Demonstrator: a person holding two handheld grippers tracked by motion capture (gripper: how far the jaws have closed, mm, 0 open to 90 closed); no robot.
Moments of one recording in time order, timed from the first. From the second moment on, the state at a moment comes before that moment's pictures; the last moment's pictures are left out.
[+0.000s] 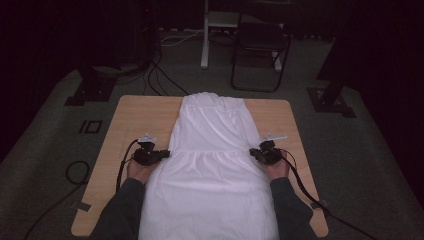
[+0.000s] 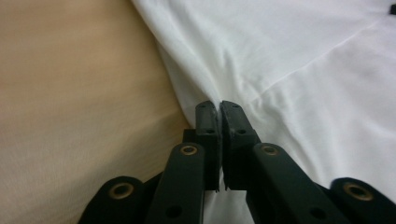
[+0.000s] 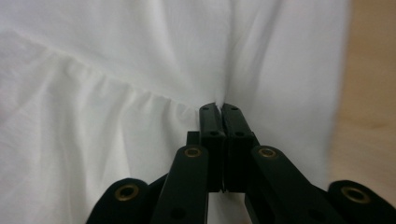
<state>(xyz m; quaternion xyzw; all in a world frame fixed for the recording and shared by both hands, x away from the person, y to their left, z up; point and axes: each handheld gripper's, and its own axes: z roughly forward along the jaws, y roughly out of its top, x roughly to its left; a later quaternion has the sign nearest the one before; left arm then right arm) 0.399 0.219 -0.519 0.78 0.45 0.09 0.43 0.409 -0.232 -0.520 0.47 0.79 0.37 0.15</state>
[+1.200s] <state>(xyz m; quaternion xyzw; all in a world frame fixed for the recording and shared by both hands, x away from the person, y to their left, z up) 0.345 0.218 -0.525 0.79 0.44 0.14 0.40 0.351 -0.265 -0.542 0.49 0.78 0.34 0.18</state>
